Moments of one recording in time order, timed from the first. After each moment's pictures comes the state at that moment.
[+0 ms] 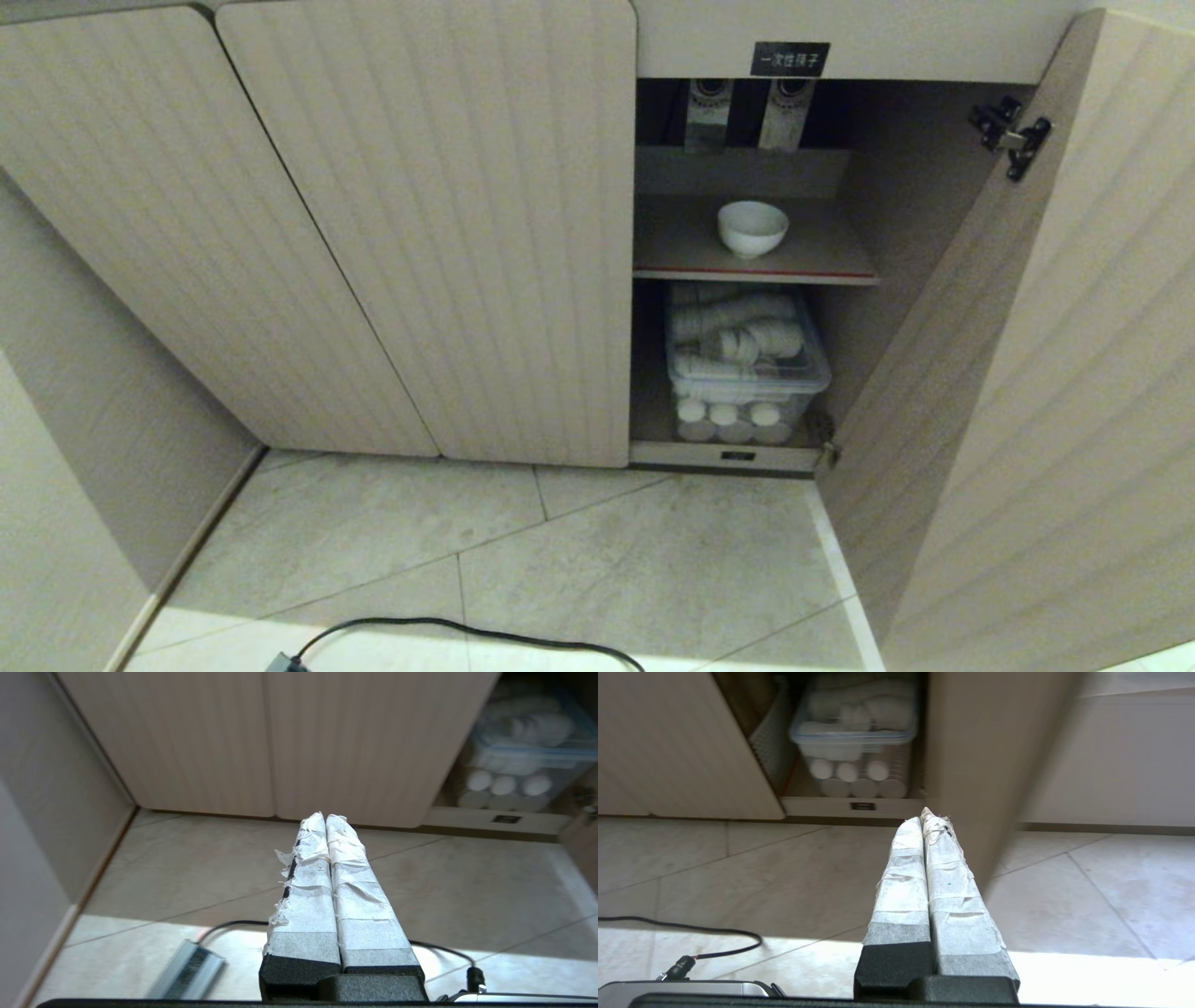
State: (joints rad) left arm 0.00 0.00 0.00 0.00 0.01 -0.03; right arm 0.00 0.00 0.00 0.00 -0.03 0.02
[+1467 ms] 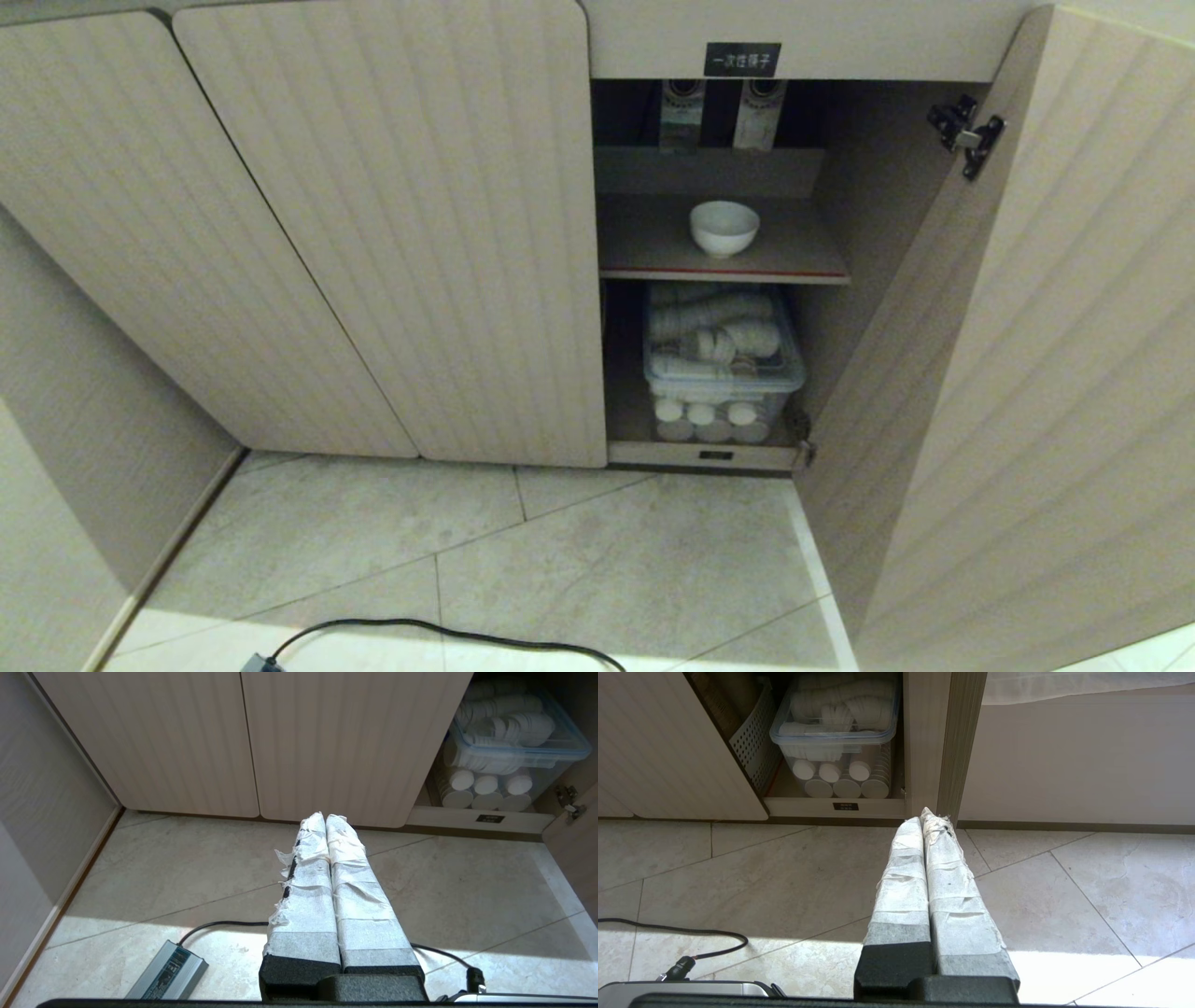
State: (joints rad) left arm 0.00 0.00 0.00 0.00 0.01 -0.03; right arm 0.00 0.00 0.00 0.00 -0.03 0.02
